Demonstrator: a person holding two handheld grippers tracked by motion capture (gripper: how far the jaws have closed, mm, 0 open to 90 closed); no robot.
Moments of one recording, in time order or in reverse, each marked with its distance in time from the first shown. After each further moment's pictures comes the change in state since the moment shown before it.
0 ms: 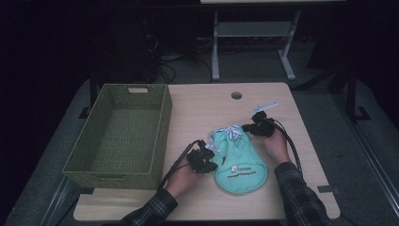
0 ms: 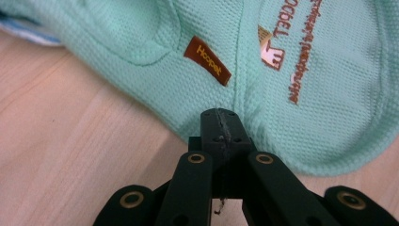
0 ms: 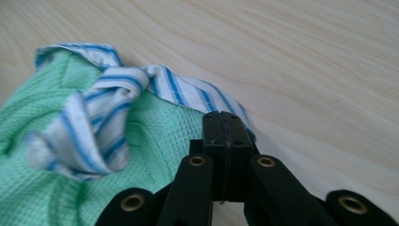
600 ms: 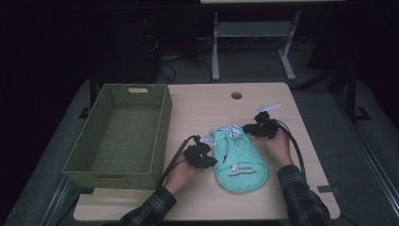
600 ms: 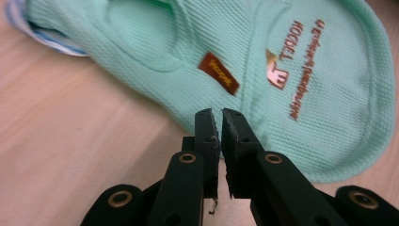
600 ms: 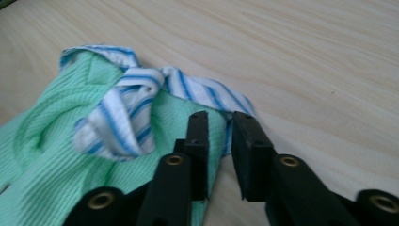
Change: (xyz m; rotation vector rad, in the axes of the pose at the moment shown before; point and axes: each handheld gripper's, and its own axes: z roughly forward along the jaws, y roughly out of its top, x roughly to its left) left arm 0.016 0.003 -0.010 -0.067 -0.014 -0.066; right arm 0.004 -0.003 -0.012 -0.016 0.012 0.036
